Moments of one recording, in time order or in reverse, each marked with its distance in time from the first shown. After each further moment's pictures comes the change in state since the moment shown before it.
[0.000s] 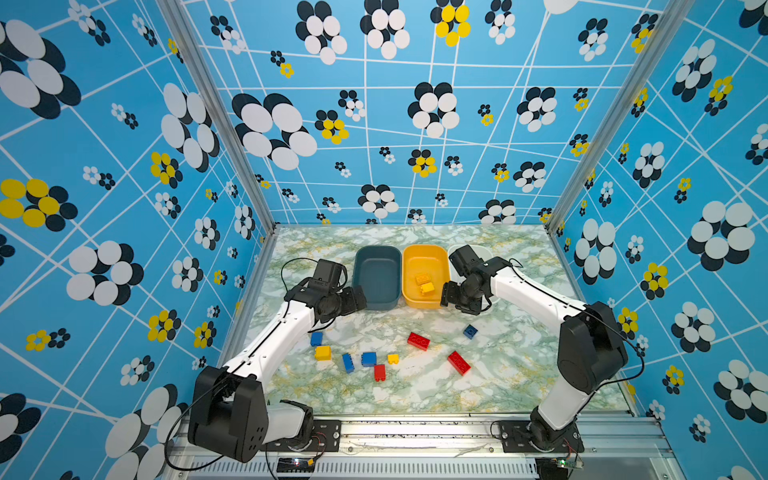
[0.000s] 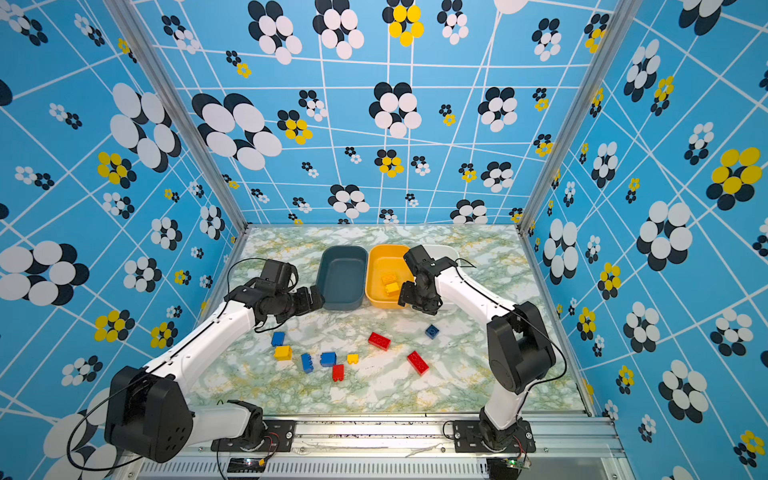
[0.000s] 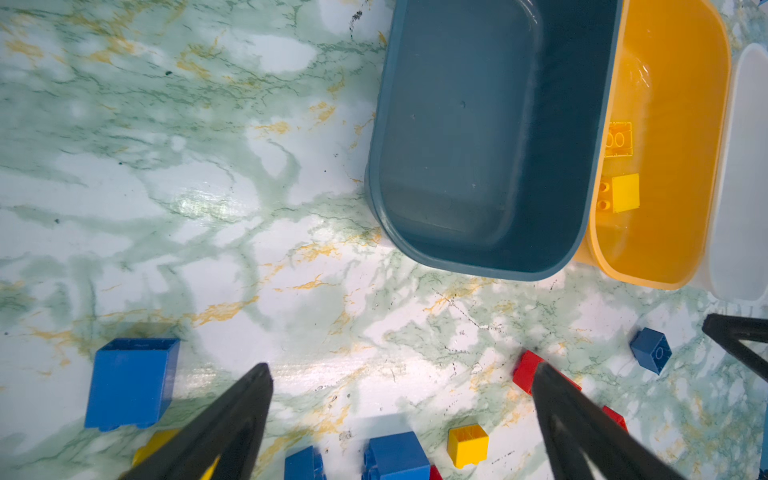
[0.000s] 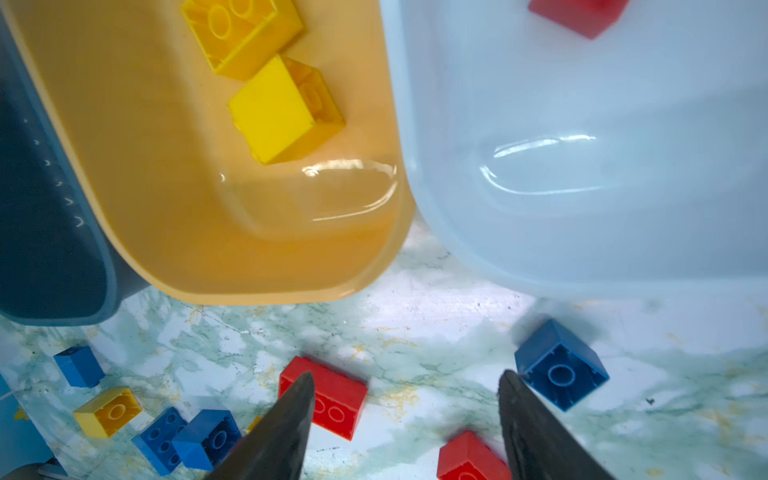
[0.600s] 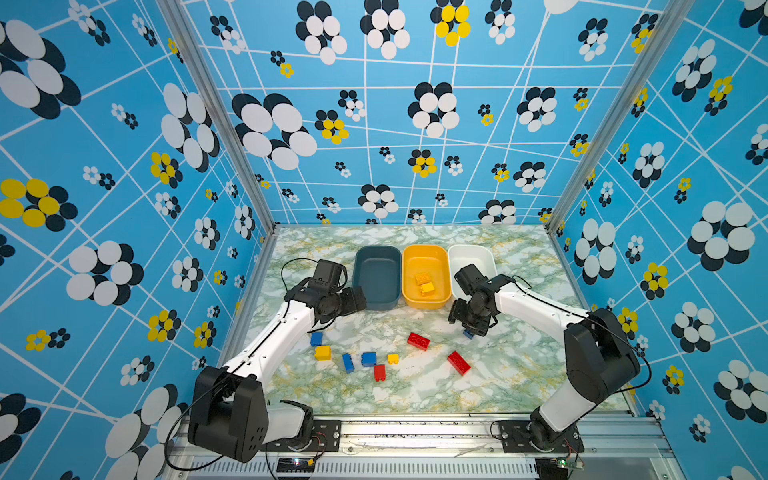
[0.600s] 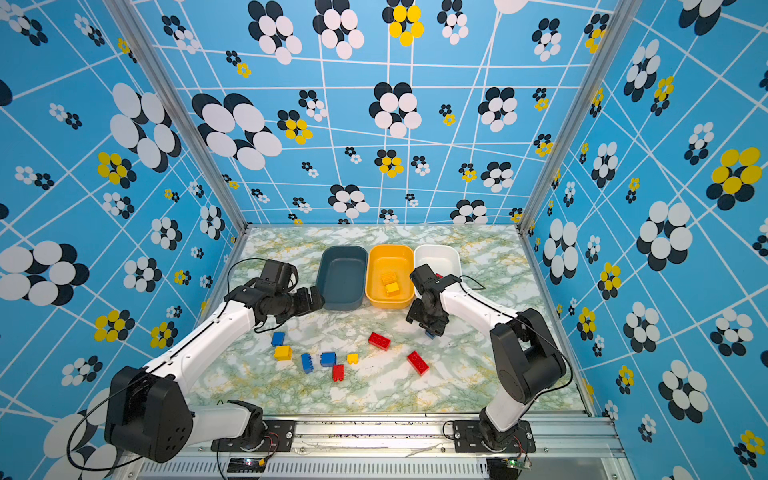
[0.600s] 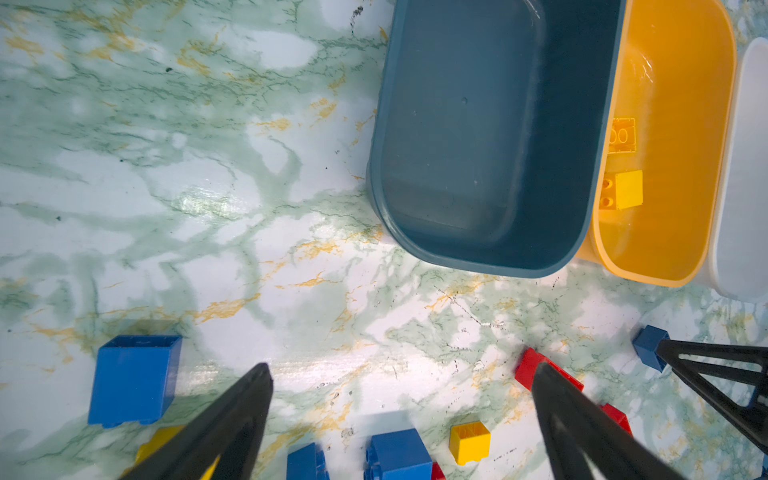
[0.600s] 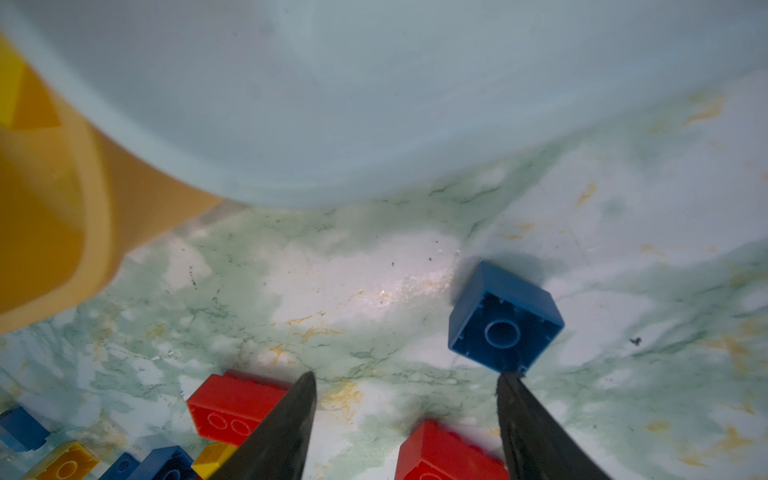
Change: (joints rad) left arm 0.001 0.000 0.000 -0.008 0.000 0.006; right arm -0.006 -0.055 -0.203 0.059 0.014 0.170
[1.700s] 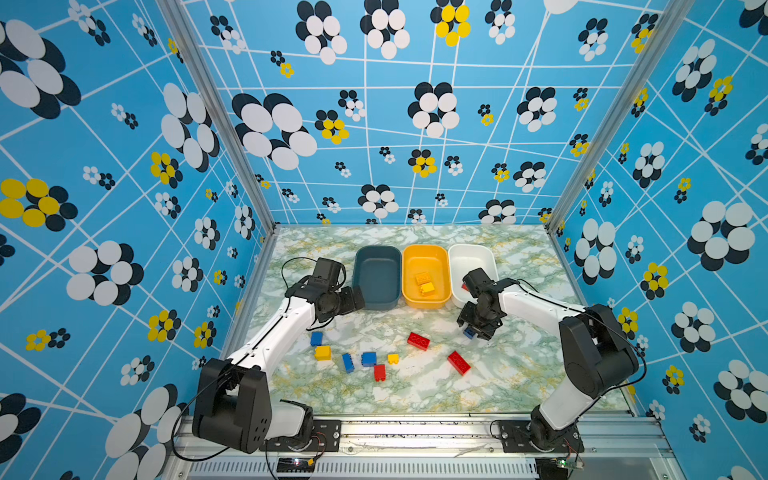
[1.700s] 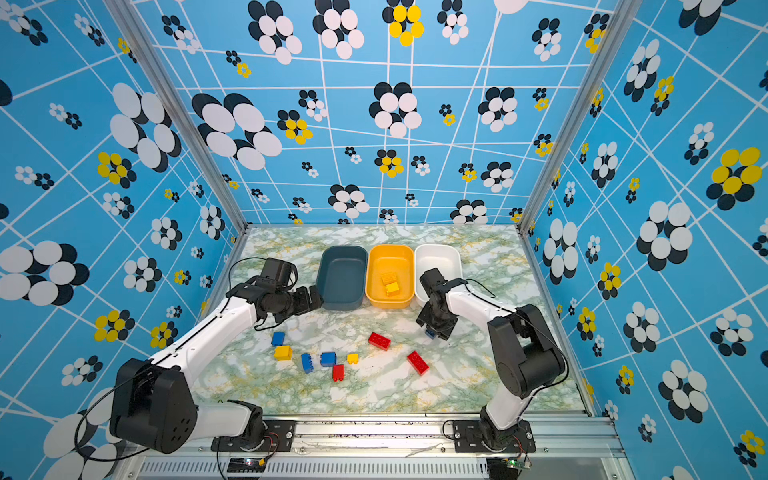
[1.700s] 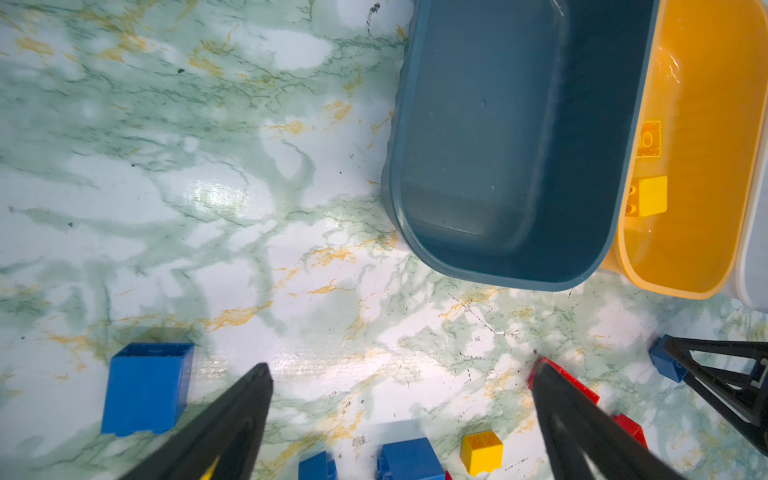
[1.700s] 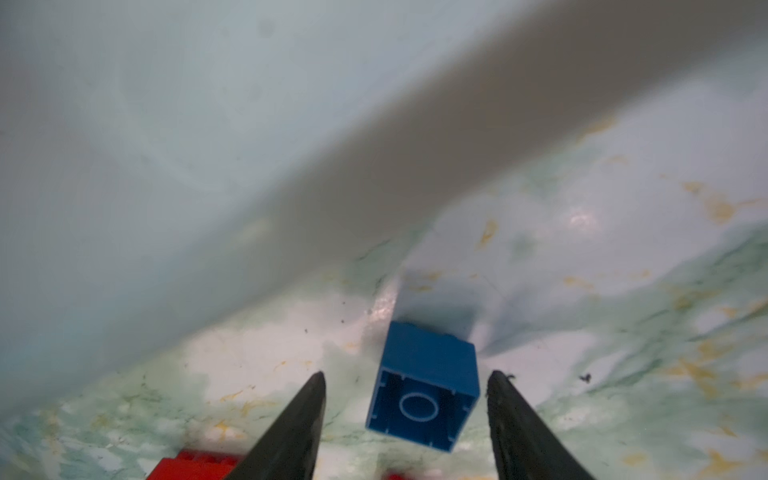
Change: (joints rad) left arm 0.025 0.040 0.012 -0.003 0.001 0.020; right arm -0.076 0.034 -0.070 0.053 0.015 0.063
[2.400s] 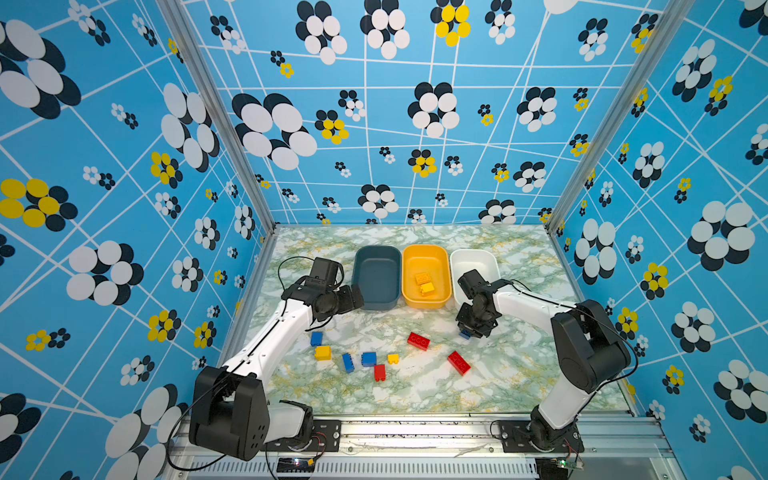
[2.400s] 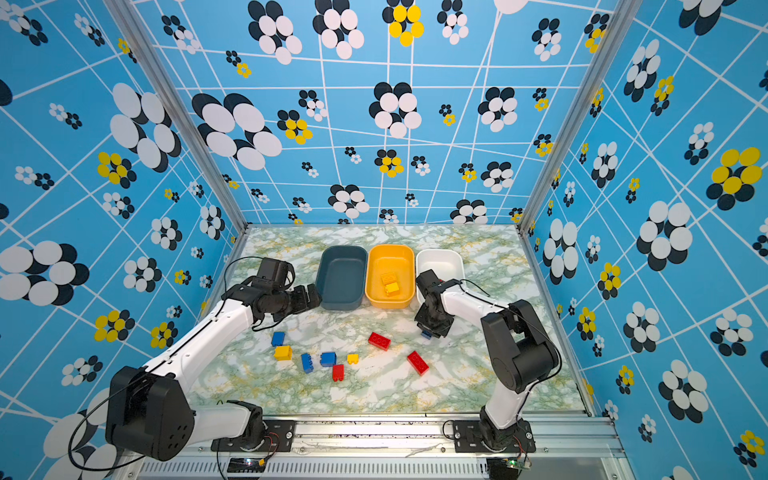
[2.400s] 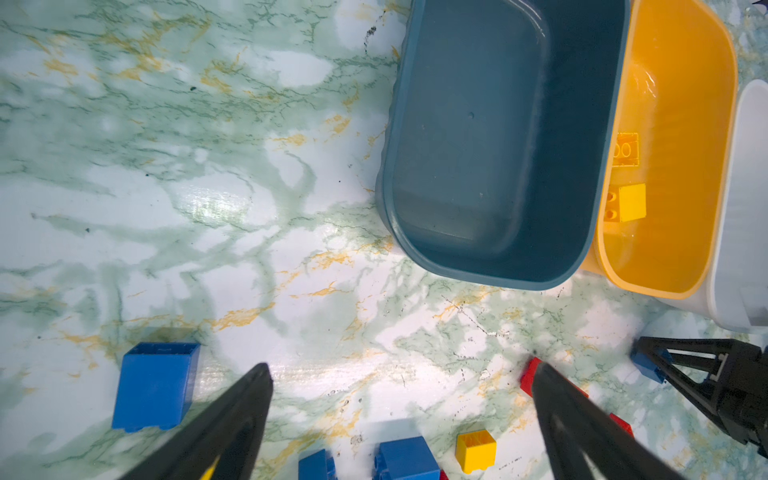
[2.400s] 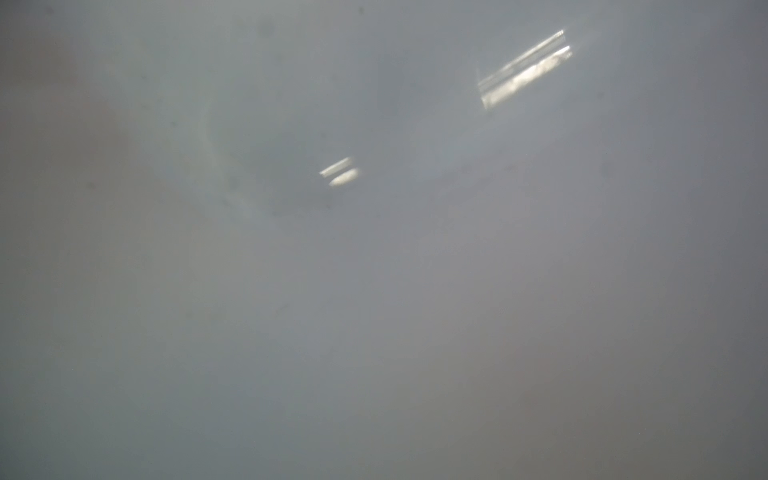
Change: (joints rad) left arm 0.005 -0.035 0.000 -0.001 0.000 -0.001; right arm 0.034 0.037 0.014 0.013 0.007 -0.012
